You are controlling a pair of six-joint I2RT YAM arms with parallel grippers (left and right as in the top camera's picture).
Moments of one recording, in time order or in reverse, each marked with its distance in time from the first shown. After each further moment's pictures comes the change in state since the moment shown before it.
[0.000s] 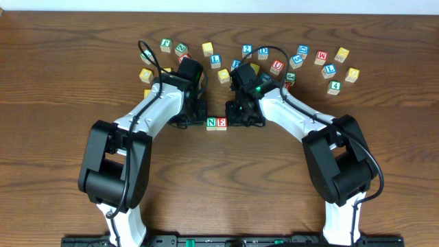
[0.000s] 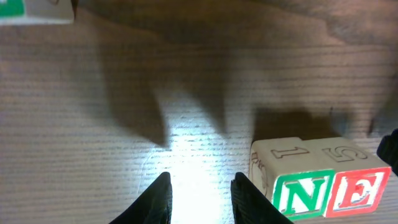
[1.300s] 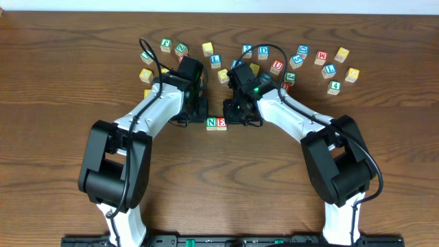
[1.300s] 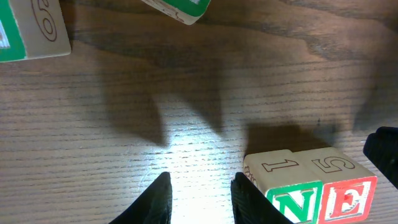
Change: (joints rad) left arm 0.000 0.000 0.000 0.039 0.000 0.034; right arm 0.014 0.000 0.000 0.040 0.022 0.000
